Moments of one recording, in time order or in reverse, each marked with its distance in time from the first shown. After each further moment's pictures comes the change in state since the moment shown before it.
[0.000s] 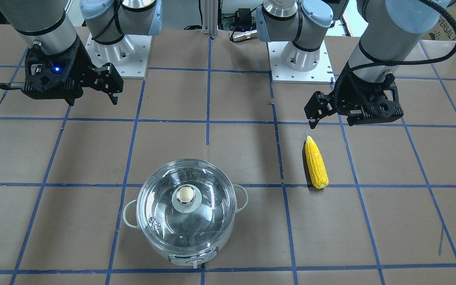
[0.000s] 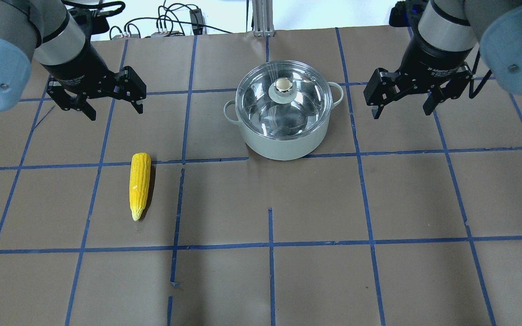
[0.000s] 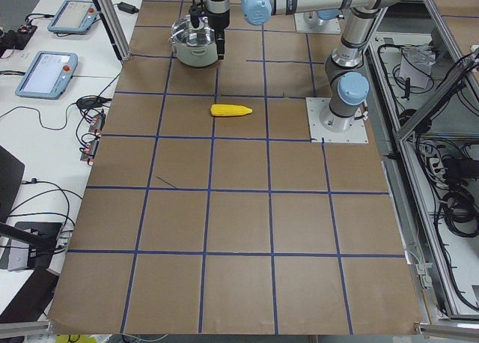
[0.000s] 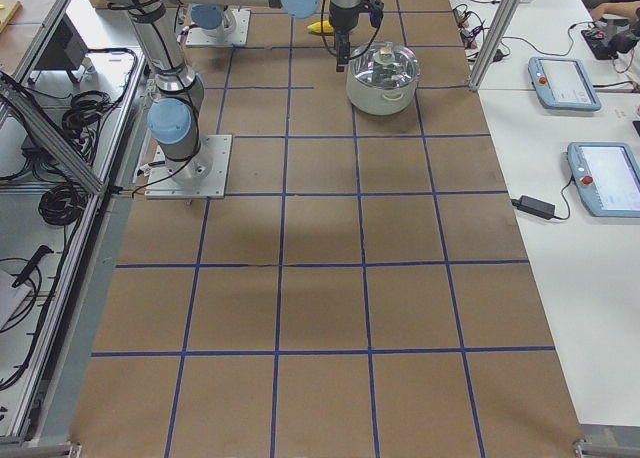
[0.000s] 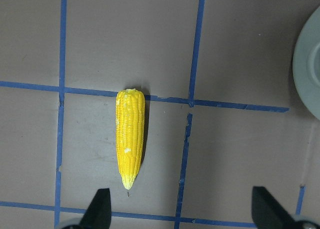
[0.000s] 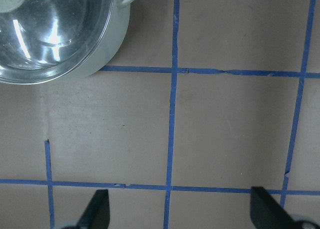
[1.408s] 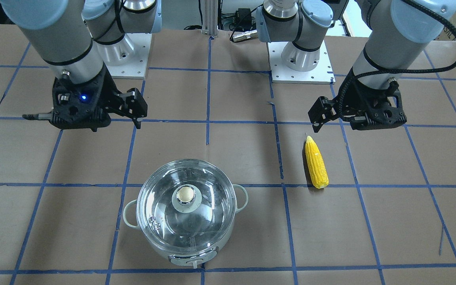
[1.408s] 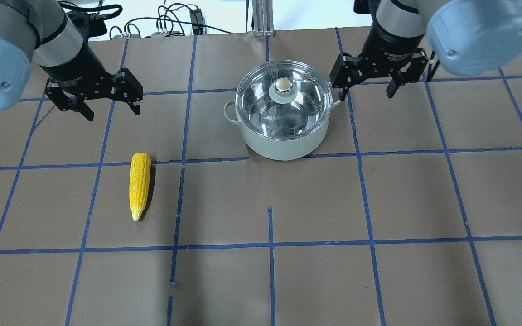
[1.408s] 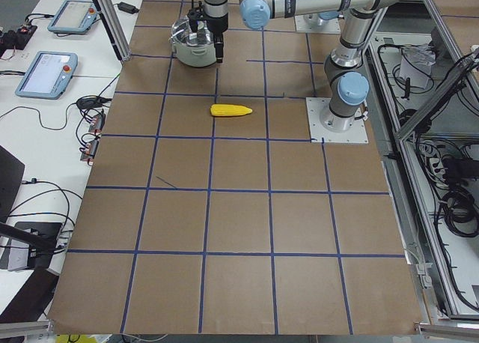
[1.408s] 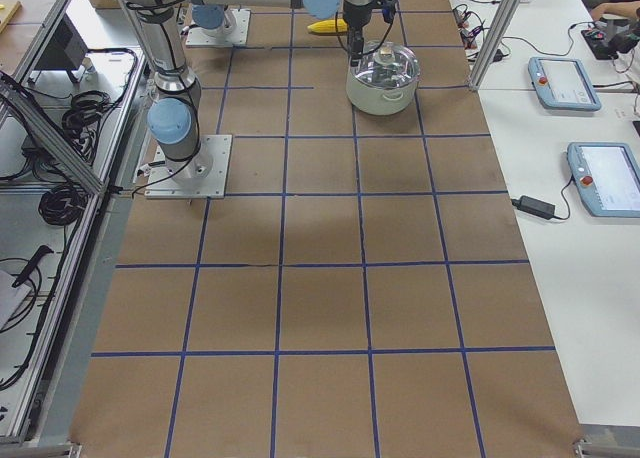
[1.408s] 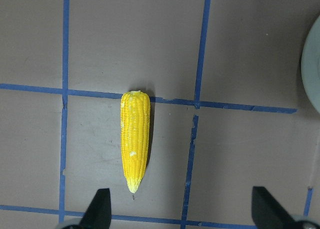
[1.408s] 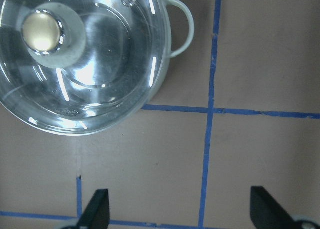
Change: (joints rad) left arm 0.019 -0.015 -0.004 0.008 0.001 0.017; right arm 0.118 0.184 -0.149 -0.086 0.032 0.093
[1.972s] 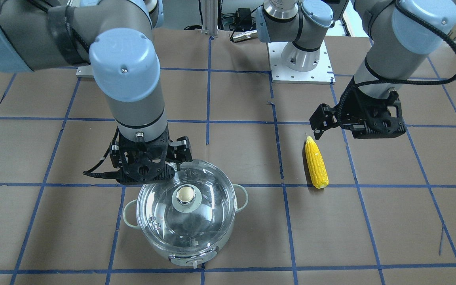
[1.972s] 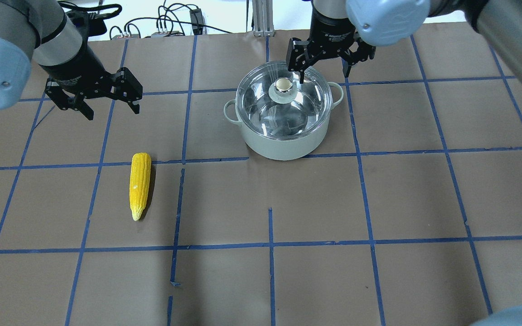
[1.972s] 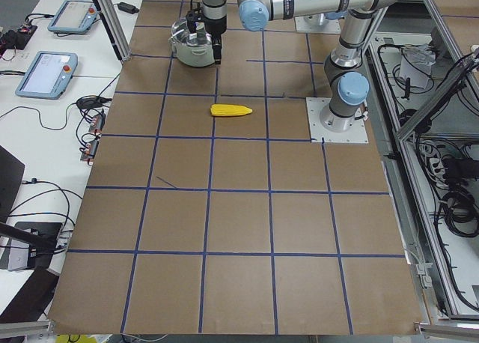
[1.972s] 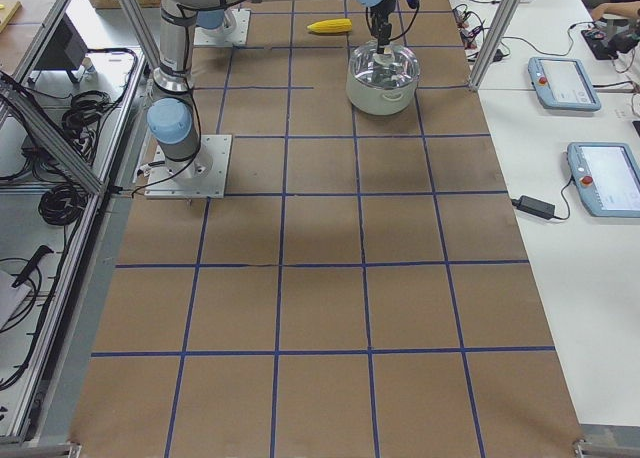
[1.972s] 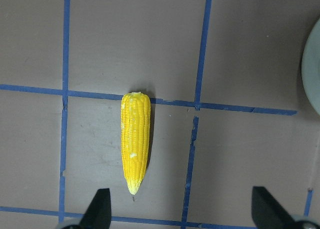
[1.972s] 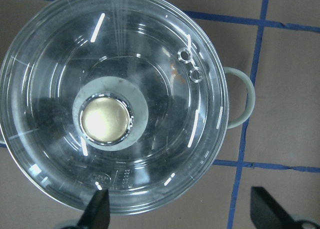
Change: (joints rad) left arm 0.007 -0.044 -0.015 0.080 0.000 0.092; right arm 0.140 0.247 -0.204 -0.042 -0.100 0.102
